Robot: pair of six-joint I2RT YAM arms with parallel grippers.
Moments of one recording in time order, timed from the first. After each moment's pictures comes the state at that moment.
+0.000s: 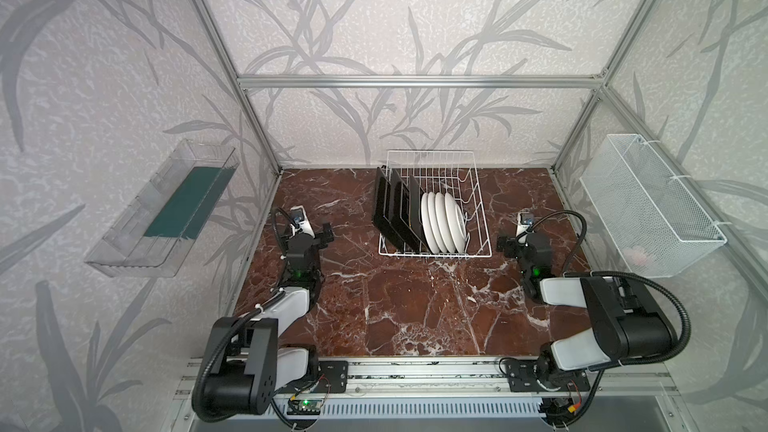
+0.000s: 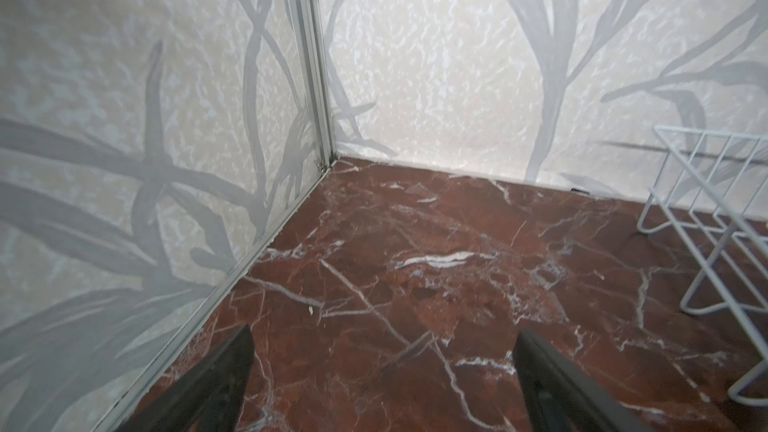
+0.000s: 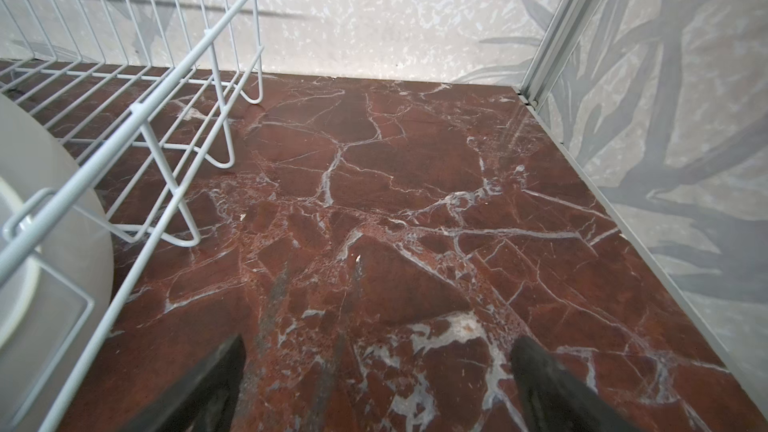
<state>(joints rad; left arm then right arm) -0.02 1.20 0.37 0.69 -0.33 -0.05 0.10 1.50 0.35 0.80 0.20 -0.01</state>
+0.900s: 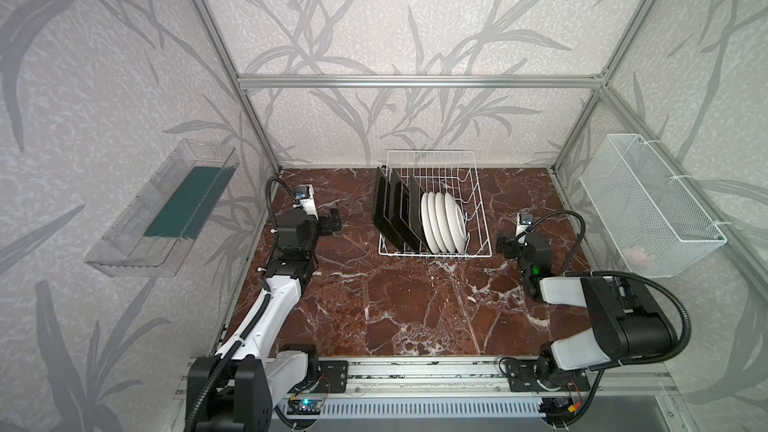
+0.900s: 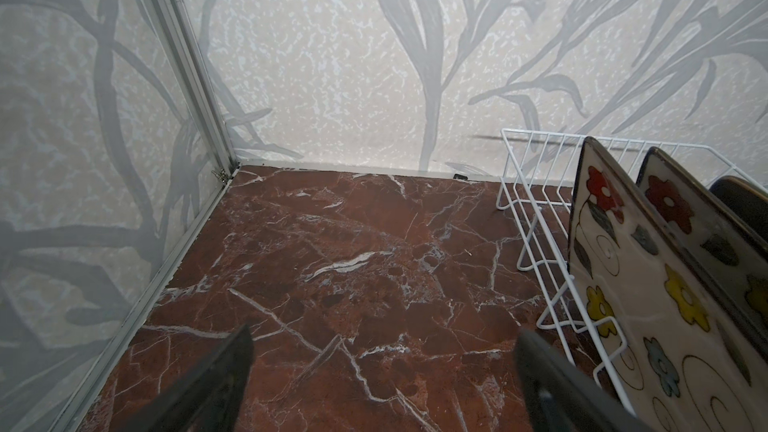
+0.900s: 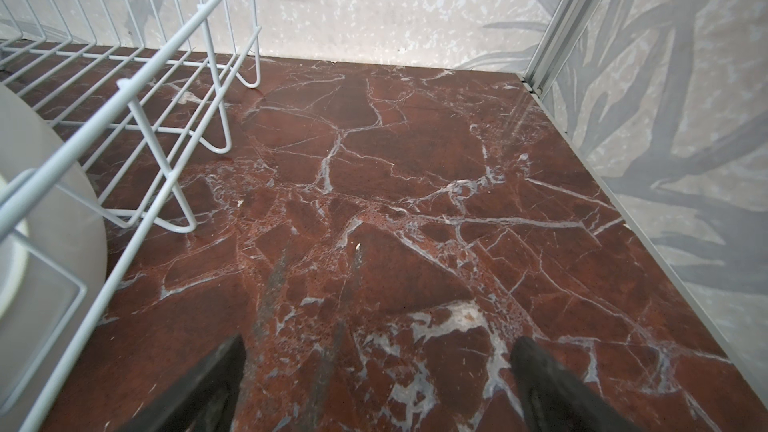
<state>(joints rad) -0.02 1.08 0.65 0.17 -0.03 -0.09 0.10 1.50 0.36 0.75 0.20 -0.01</state>
